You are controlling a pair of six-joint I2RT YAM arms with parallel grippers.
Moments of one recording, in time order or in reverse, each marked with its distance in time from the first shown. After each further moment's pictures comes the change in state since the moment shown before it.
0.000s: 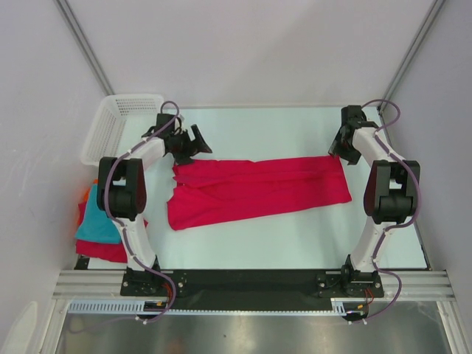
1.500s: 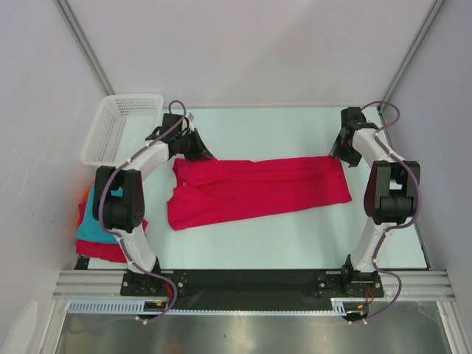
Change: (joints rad) left arm -0.089 -0.108 -0.064 0.016 0.059 -0.038; right arm 0.005 -0.007 -0.019 -0.011 0.018 -0.006
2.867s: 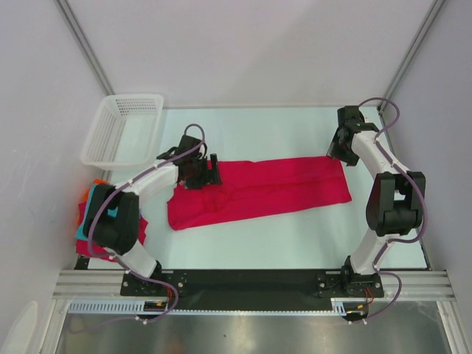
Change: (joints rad) left arm -0.190 -0.240 -0.268 -0.126 -0.308 0.056; right arm 0.050 -0.127 -0.045 -0.044 0.008 -0.010
